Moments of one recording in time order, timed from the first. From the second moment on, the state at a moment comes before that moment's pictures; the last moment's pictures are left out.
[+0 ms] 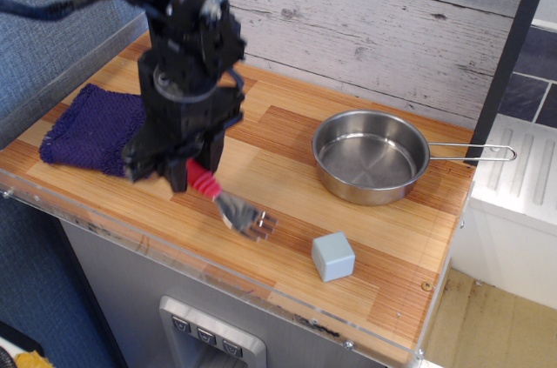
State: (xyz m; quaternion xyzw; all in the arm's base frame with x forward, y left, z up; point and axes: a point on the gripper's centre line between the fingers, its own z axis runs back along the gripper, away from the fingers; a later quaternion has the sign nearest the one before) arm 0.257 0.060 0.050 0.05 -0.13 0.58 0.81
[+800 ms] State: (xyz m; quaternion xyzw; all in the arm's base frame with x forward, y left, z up) arm 0.358 0.108 0.063 0.01 -0.15 0.64 0.76
